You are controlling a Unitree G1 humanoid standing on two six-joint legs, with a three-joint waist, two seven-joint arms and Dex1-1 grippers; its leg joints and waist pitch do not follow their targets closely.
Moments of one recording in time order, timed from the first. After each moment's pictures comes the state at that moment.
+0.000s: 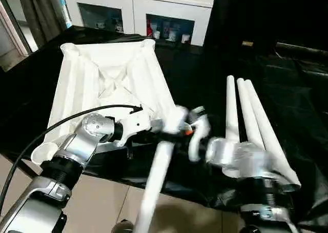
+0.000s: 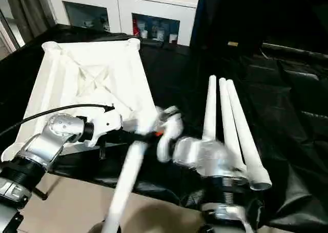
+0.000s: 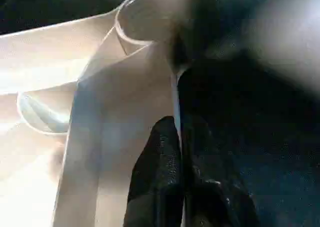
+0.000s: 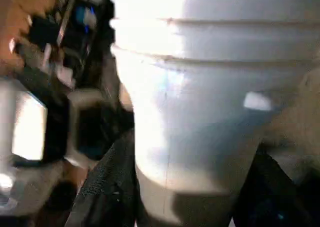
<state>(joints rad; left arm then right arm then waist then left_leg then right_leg) -0.61 0.44 -0.35 0.58 0.08 -0.04 -1.08 -0.47 0.04 -0.31 0.15 0.68 1.26 0.36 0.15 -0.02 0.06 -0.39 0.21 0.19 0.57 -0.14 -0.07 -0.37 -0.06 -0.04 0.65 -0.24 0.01</state>
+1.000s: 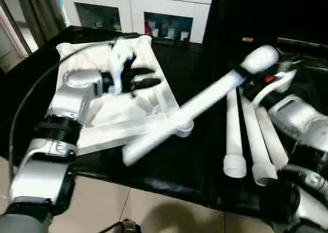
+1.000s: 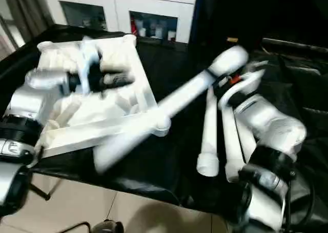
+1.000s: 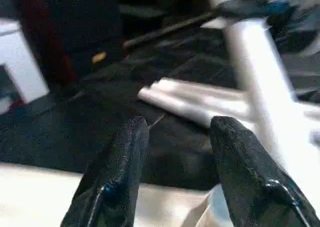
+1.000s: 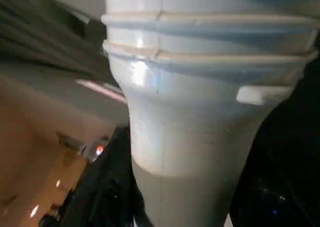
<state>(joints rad) -0.87 0.36 -0.05 0.51 -0.24 0.28 -1.05 -0.78 -0.12 -0.84 0.32 0.90 1.06 0.13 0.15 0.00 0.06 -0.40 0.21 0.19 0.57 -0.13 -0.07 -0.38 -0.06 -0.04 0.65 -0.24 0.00</state>
